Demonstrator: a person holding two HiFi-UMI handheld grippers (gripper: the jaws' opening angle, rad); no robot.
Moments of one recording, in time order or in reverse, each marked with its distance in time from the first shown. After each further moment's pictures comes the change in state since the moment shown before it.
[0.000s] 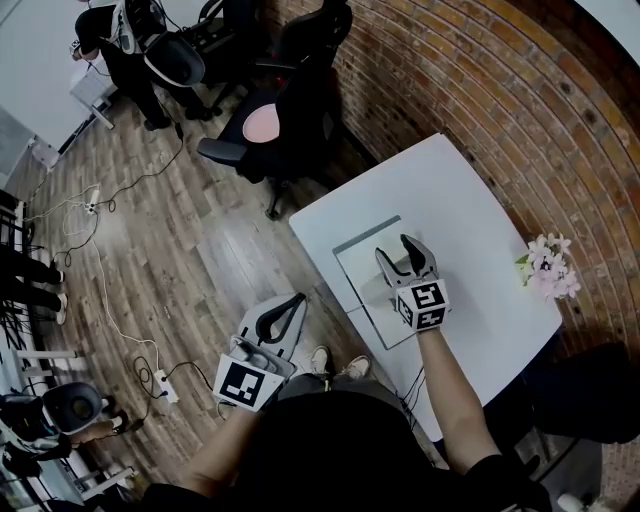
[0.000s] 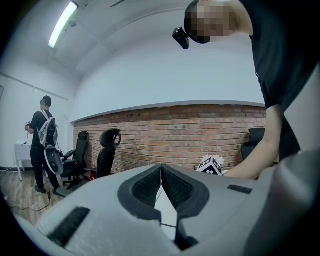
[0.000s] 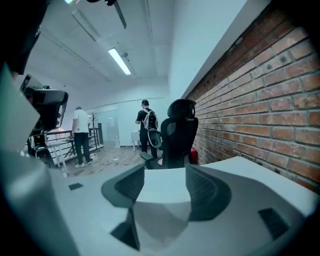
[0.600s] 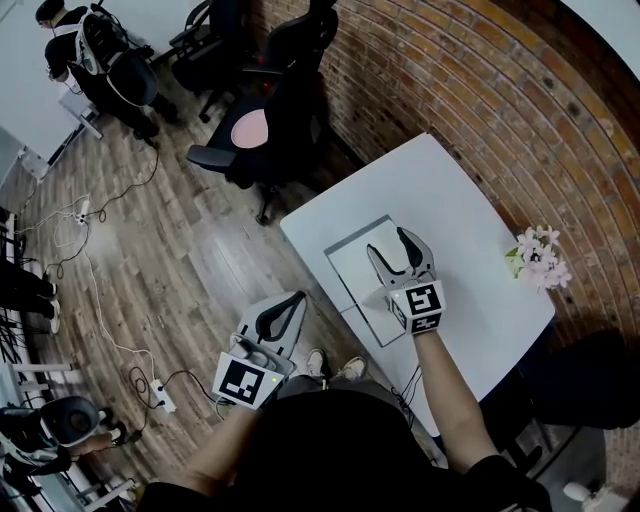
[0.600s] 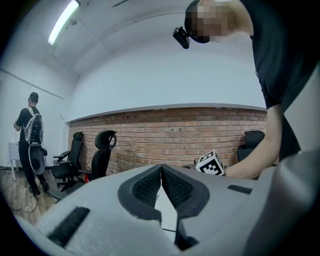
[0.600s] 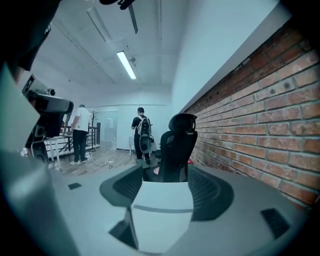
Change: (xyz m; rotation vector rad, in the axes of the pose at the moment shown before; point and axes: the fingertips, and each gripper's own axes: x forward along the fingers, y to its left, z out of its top) left arm 0.005 -0.008 0.004 -0.001 -0.030 -0.050; right arm -0.020 0.010 0.046 -0.097 -0.086 -0.044
